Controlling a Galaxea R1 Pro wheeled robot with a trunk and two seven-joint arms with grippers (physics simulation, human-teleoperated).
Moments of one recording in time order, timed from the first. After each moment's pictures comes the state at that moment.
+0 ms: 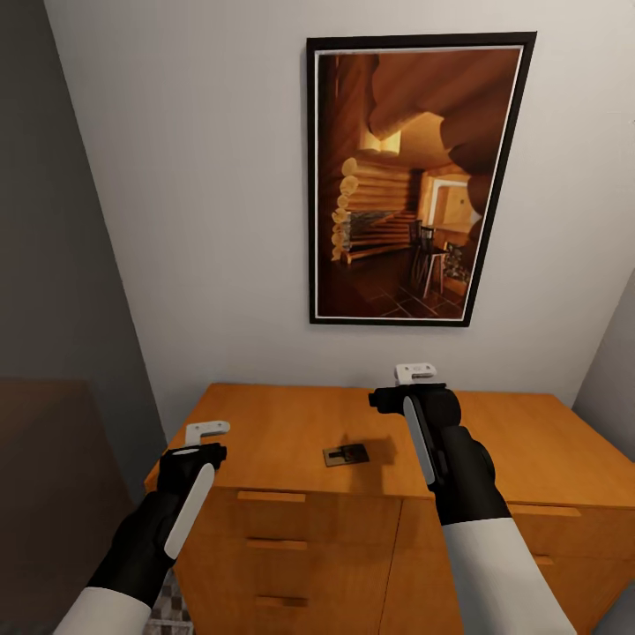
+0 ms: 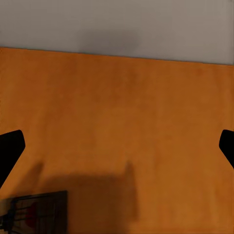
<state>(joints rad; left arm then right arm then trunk) -0.50 -0.01 -0.14 -1.25 0.29 0.76 0.60 -0.71 0.16 0.04 -1.35 0.10 1.04 -0.07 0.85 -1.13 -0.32</state>
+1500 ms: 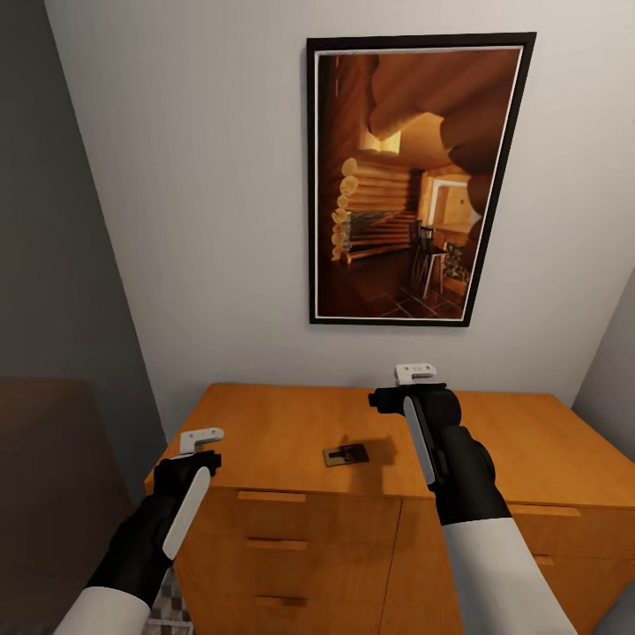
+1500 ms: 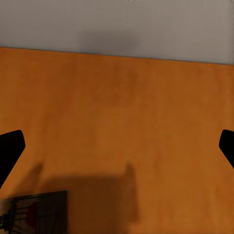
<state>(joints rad) -0.50 -0.01 -0.09 -1.19 0.29 0.74 0.60 -0.71 0.16 0.04 -1.34 0.10 1.04 -0.06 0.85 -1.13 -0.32</state>
